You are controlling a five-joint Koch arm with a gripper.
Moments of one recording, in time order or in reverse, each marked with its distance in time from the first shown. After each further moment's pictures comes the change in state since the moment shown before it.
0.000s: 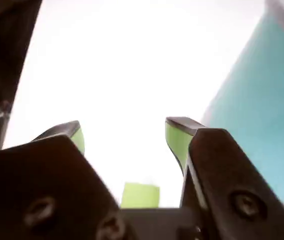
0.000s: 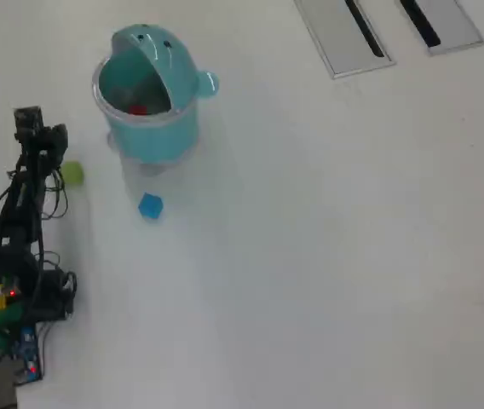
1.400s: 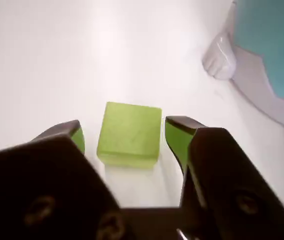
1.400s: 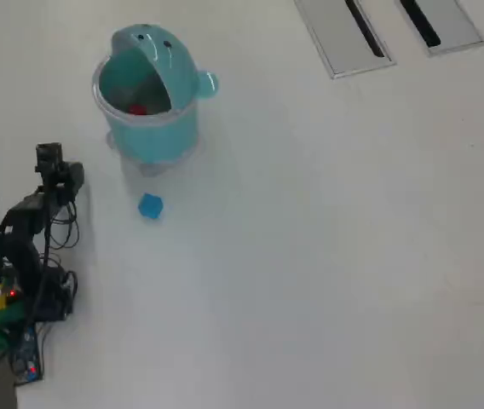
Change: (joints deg) arm 2.6 -7.6 22.6 -22.9 0.1
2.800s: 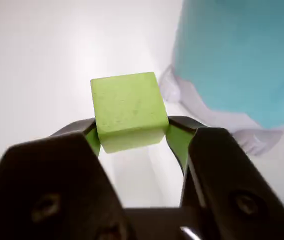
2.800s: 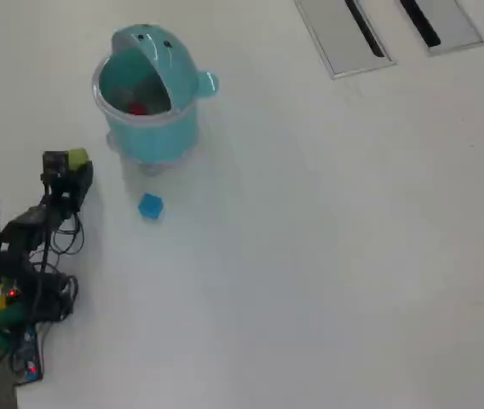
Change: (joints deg) arm 6.2 12.7 10.2 -9.0 0.1
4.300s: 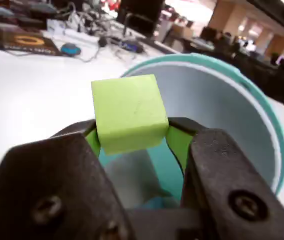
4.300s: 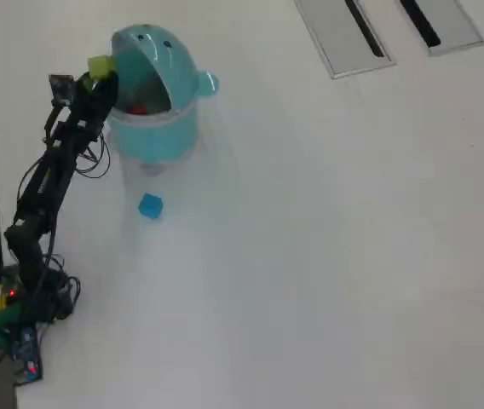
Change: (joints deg) arm 11.7 -17.2 -65.4 26.2 -10.6
